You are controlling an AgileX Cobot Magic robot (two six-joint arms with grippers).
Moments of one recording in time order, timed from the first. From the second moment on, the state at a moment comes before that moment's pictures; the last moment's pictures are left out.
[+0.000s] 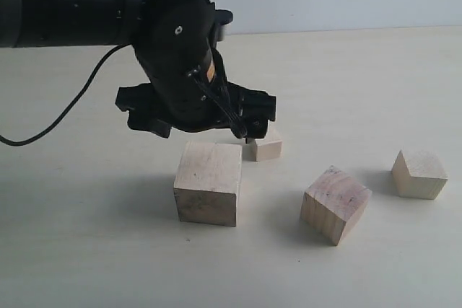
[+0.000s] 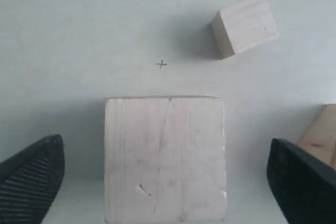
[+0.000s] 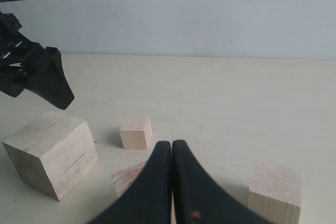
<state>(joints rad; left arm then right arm) -0.90 1.83 -1.36 0.24 0.89 -0.84 0.24 0.01 0.00 0.14 0.28 -0.05</state>
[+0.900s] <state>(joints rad) -0.93 1.95 -1.32 0.29 0.83 -0.92 0.24 0.01 0.00 0.14 0.28 -0.05</state>
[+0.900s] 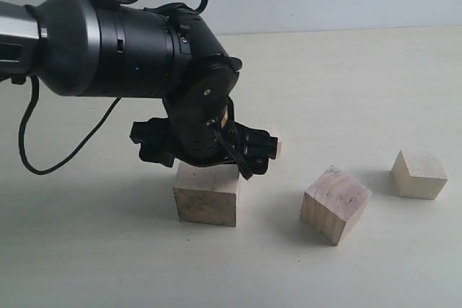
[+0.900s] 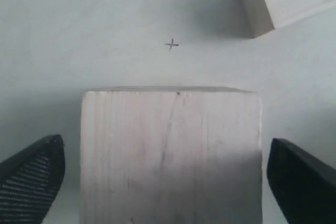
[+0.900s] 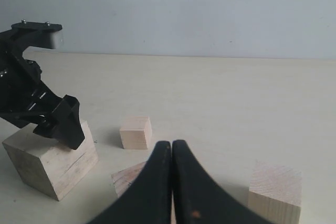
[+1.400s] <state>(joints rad) -0.92 1.97 -1.32 0.29 0.79 -0.99 0.24 0.01 0.00 0.14 0.28 -0.05</state>
